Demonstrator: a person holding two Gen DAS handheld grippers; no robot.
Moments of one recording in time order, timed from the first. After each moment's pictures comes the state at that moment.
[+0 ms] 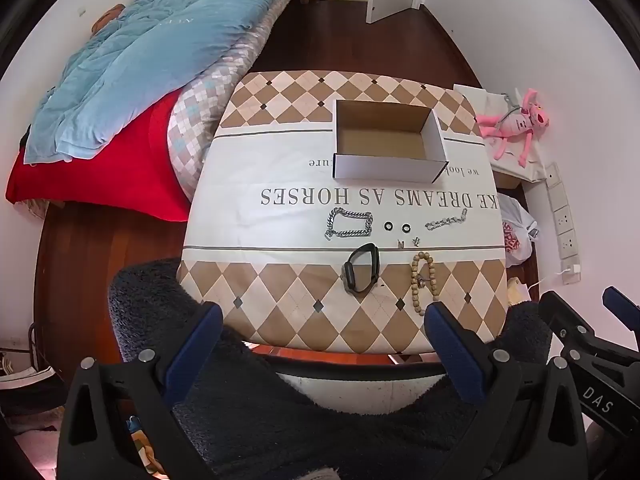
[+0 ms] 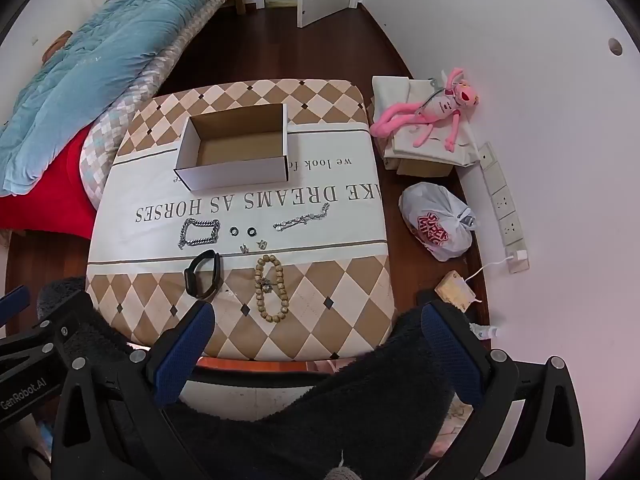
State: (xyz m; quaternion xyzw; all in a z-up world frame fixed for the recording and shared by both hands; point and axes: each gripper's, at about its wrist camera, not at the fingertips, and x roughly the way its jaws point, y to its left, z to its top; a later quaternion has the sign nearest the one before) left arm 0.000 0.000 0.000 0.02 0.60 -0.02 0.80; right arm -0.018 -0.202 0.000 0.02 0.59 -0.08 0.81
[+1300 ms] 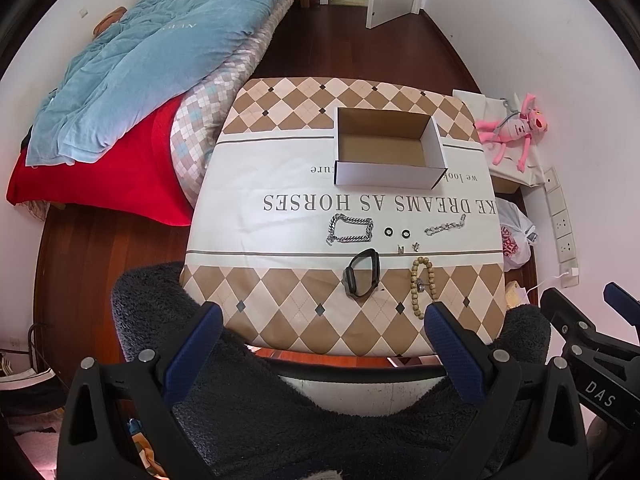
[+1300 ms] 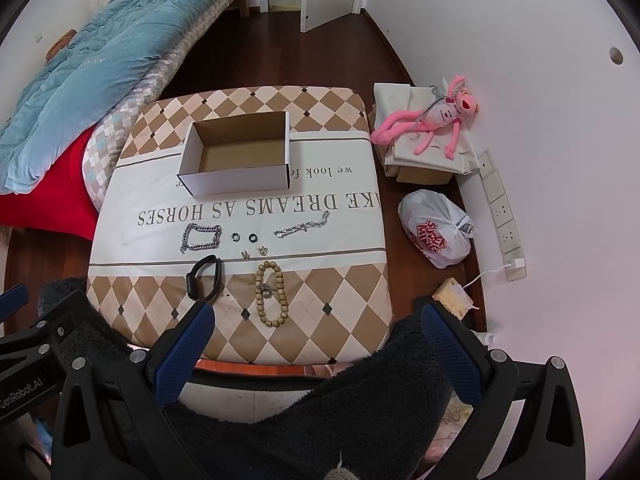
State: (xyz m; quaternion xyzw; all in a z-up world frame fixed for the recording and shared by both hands) left arm 0.002 0.000 0.007 0.02 0.59 -0.02 0.81; right arm -0.016 -0.202 0.008 0.01 0.58 -0.09 0.81
